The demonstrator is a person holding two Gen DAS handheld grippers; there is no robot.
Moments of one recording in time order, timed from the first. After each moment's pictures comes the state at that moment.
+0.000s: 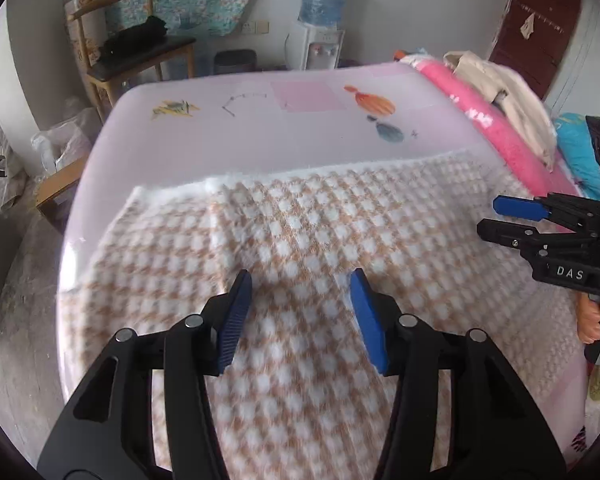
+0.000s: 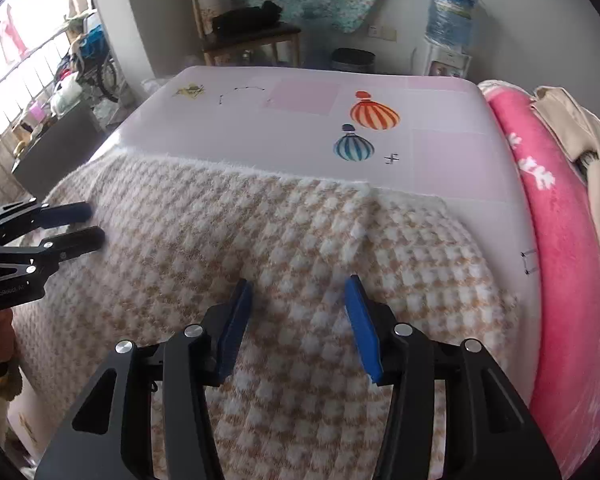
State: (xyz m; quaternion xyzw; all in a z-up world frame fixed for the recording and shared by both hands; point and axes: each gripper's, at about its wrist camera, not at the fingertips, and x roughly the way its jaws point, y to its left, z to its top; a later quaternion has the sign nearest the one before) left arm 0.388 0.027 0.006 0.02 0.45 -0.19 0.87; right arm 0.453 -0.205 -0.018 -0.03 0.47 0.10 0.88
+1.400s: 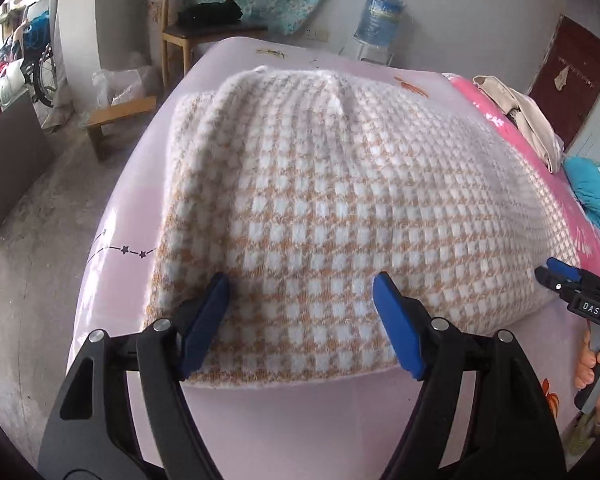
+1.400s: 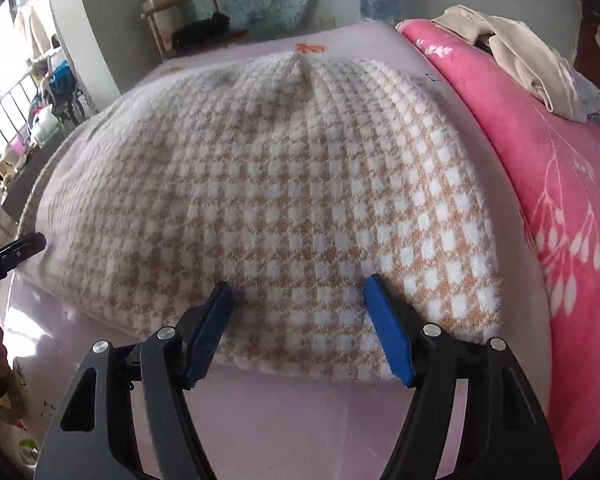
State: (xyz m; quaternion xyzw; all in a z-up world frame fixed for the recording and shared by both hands) left arm 0.242 0.106 -0.044 -0.05 0.45 -0.10 0.89; right arm 0.288 -0.223 -0.068 0.03 0.46 0.02 0.89
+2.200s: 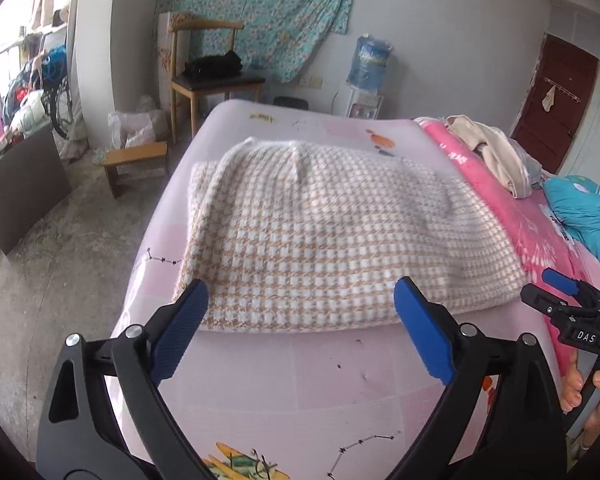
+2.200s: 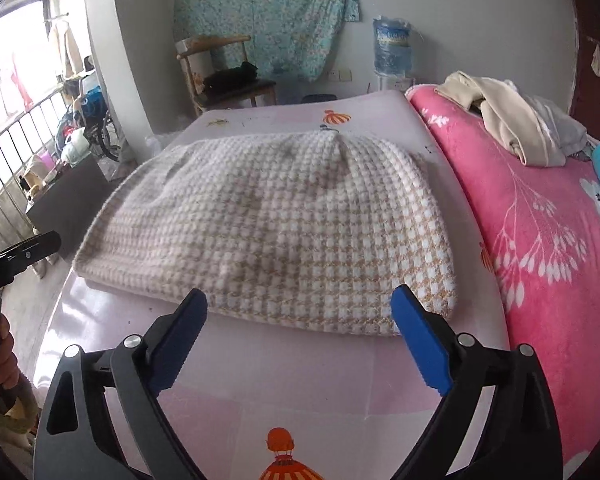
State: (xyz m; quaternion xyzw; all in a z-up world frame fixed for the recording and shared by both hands) left arm 0.157 0.088 0.043 -0.05 0.36 -0.09 0.93; right arm 0.211 -0.197 0.008 0.03 0.37 0.05 0.93
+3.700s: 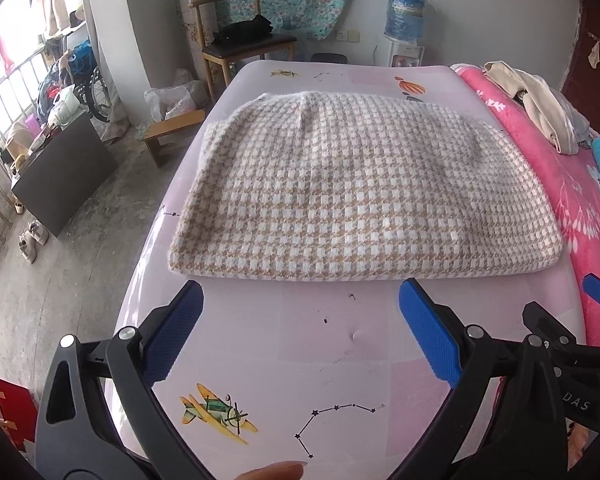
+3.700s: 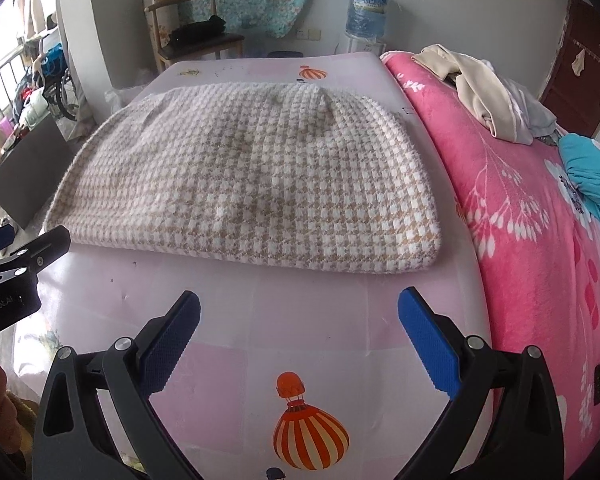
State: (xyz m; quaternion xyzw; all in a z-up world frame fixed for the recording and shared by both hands) left arm 0.154 0.026 0.030 0.01 0.45 0.00 0.89; right arm 0.205 -0.166 -0.002 -0.01 0.46 -0.04 0.89
